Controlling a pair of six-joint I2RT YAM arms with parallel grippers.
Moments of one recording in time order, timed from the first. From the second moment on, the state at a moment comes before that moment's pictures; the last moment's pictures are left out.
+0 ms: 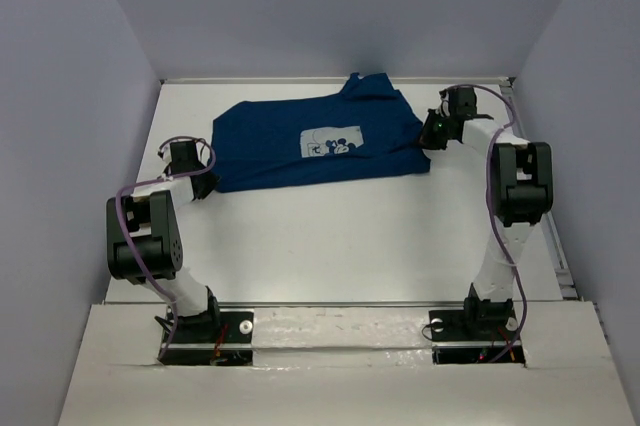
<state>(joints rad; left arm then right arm) 0.13 1.62 0.79 -0.06 -0.05 -0.67 0.01 2.06 1.47 -0.30 -0.35 0.38</state>
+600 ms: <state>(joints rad) 0.13 1.62 0.80 -0.07 -0.07 -0.64 0.01 1.96 1.35 -0.27 -0.25 0.39</state>
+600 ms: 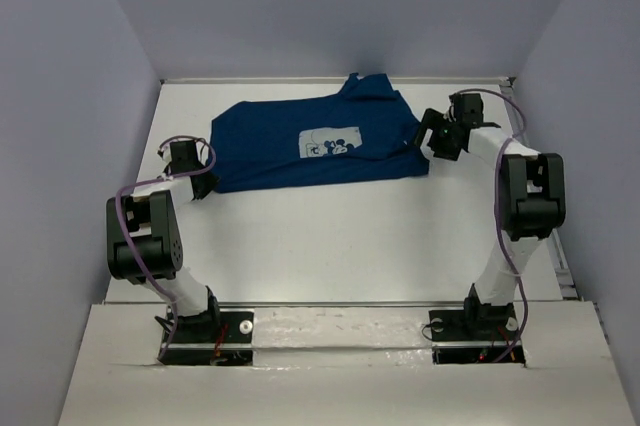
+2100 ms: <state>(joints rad) 0.12 1.34 0.60 -0.27 0.01 -0.70 -0.16 1.34 0.57 -0.24 -0.20 0.71</state>
